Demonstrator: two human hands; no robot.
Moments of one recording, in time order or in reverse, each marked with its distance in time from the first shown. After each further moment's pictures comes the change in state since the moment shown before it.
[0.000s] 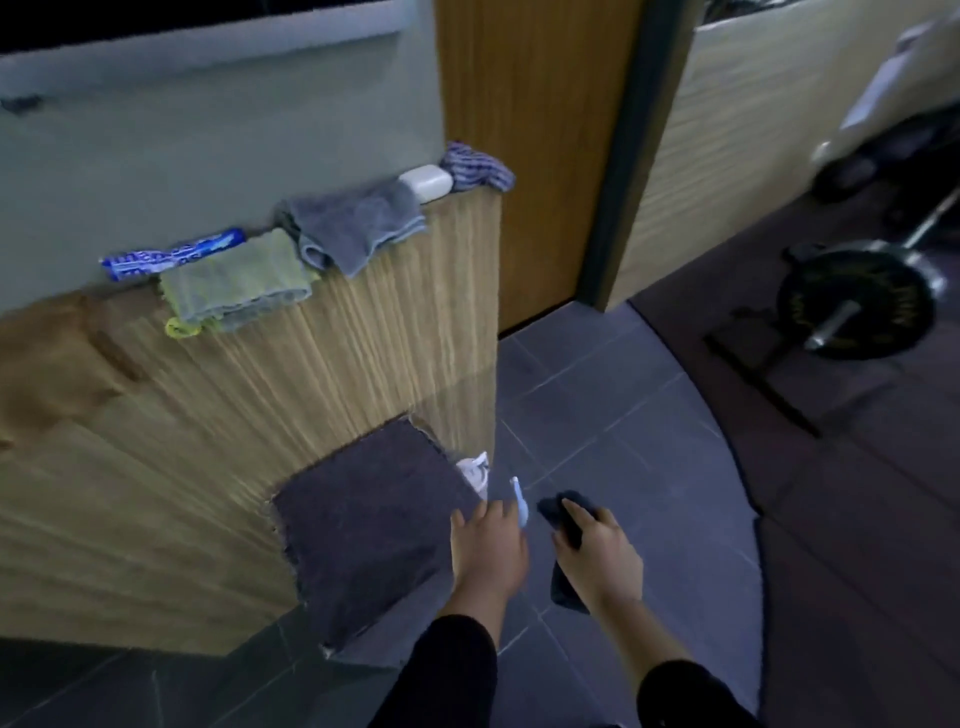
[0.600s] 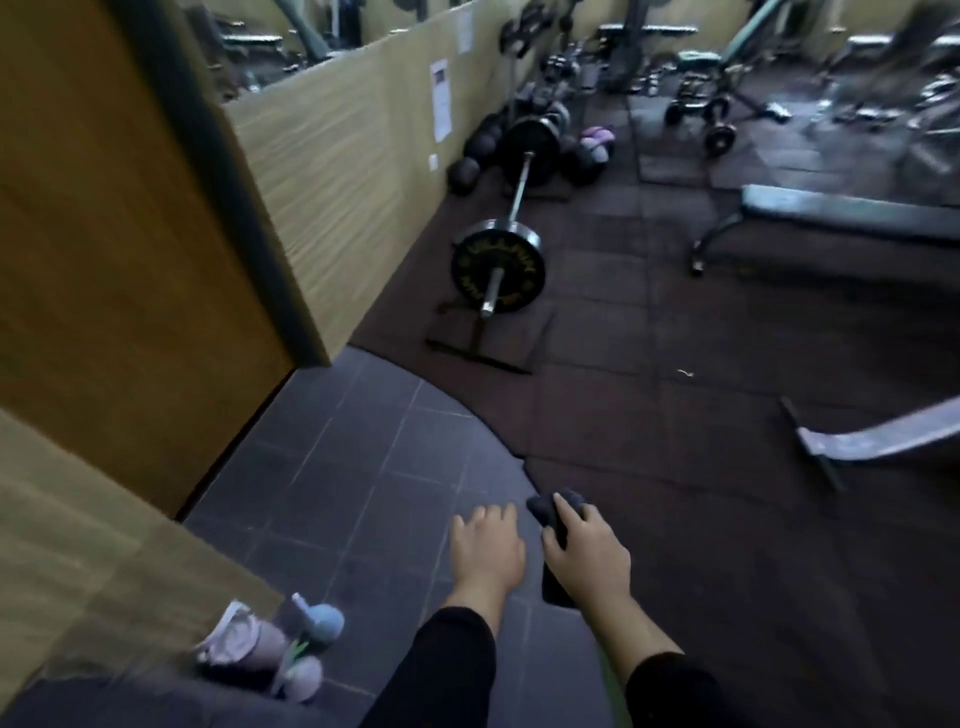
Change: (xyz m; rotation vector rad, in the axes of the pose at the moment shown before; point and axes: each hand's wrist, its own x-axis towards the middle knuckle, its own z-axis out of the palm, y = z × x) left_hand -0.003 0.369 0.010 0.257 -0.051 0.660; right_hand -0.054 0.288 -0.167 0.084 0.395 0.499
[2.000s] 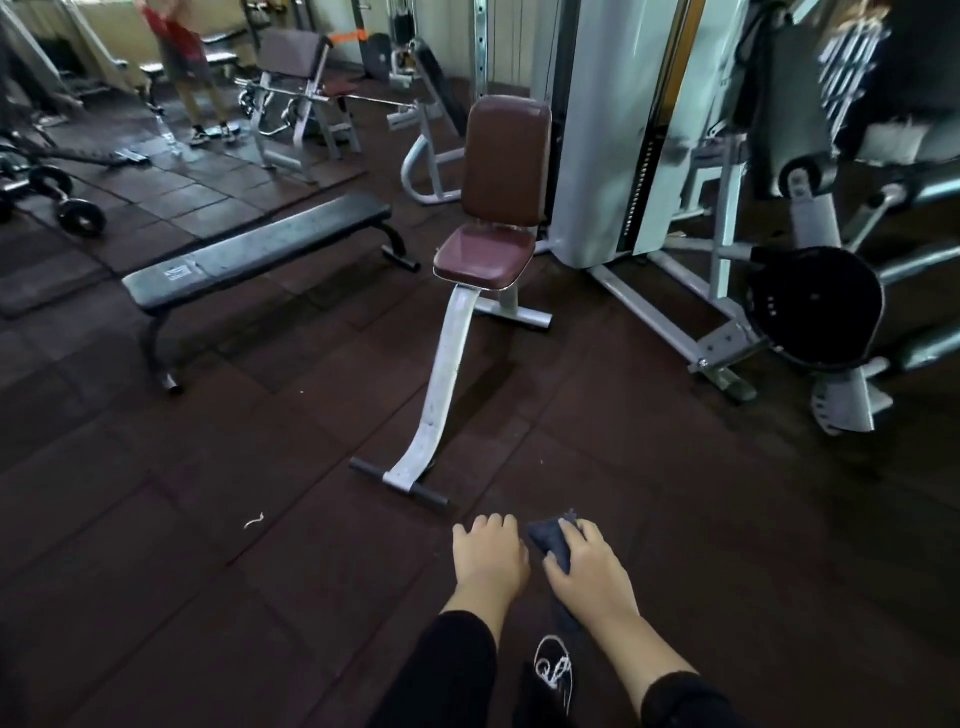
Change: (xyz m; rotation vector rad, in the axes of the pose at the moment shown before) left_hand 0.280 0.755 -0.006 0.368 -0.167 1.072; right_hand 0.168 0.610 -0.279 0.223 0.458 0.942
